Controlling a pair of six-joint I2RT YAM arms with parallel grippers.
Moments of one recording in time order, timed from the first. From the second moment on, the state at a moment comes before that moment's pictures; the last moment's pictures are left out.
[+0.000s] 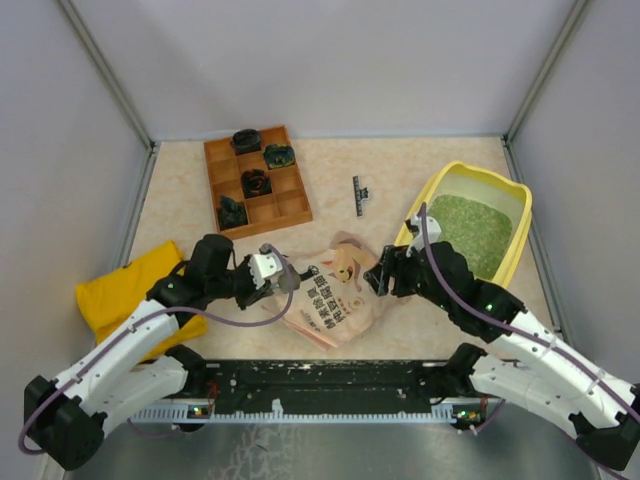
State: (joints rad) left arm -0.57 0.88 0.62 -0.46 0.43 0.50; right arm 0.81 0.69 0.74 -0.54 0.14 0.58
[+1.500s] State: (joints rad) left arm -0.57 1.02 0.92 -0.85 0.26 0.55; right arm 0.81 0.66 0.79 -0.54 0.16 0.51
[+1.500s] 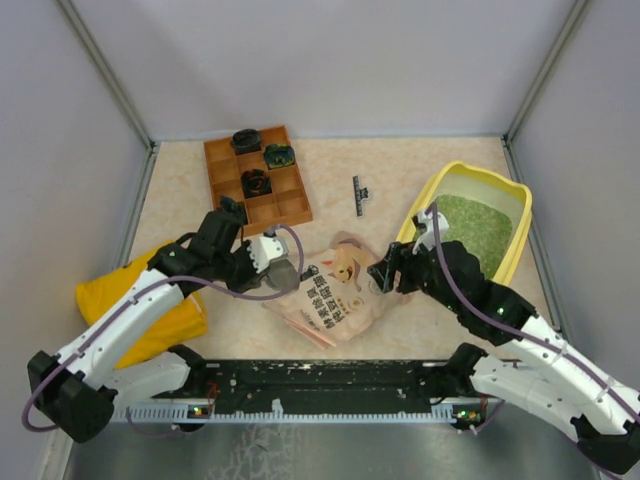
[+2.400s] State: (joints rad) left arm -0.56 1.37 0.96 -0.62 0.37 0.55; right arm 0.81 0.63 0.79 -0.60 0.22 0.54
